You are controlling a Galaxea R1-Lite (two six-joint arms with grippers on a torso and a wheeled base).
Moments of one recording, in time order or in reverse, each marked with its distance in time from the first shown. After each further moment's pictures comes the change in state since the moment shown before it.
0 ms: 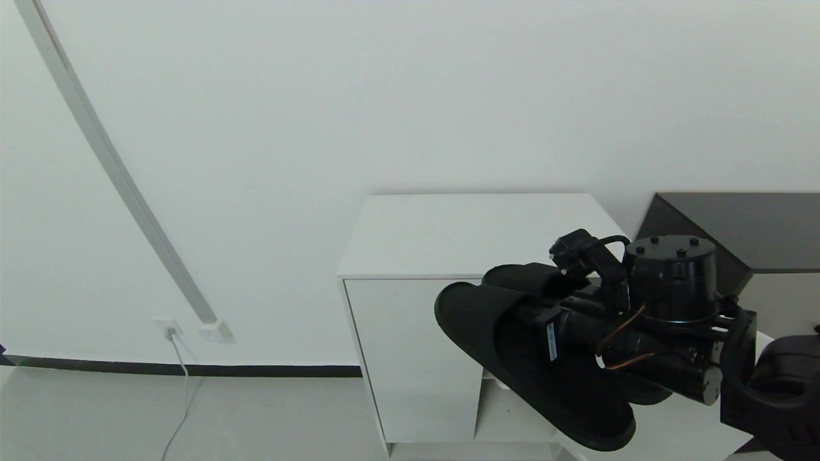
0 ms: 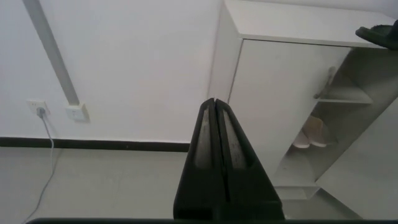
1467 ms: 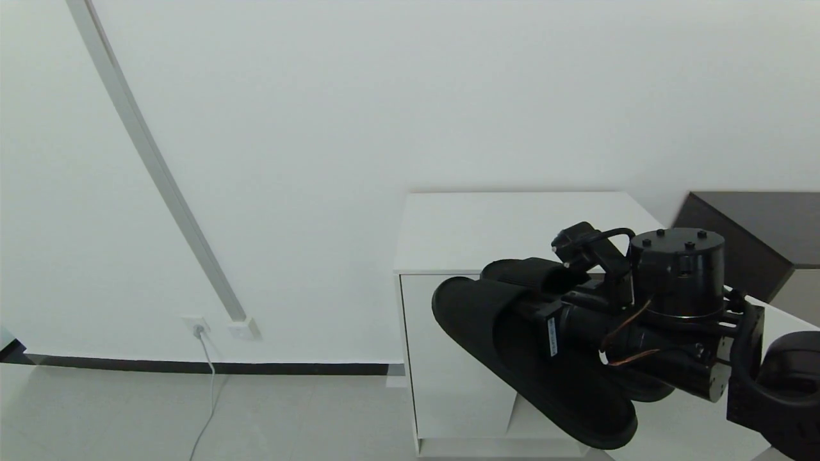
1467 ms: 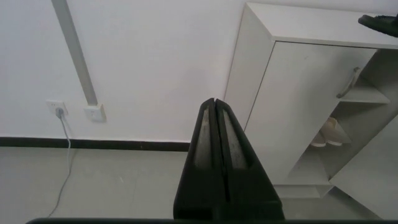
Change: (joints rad) left arm -0.001 0.000 0.000 0.000 0.000 -0.003; right arm -0.005 -0.016 -0.018 0.021 0.000 0.015
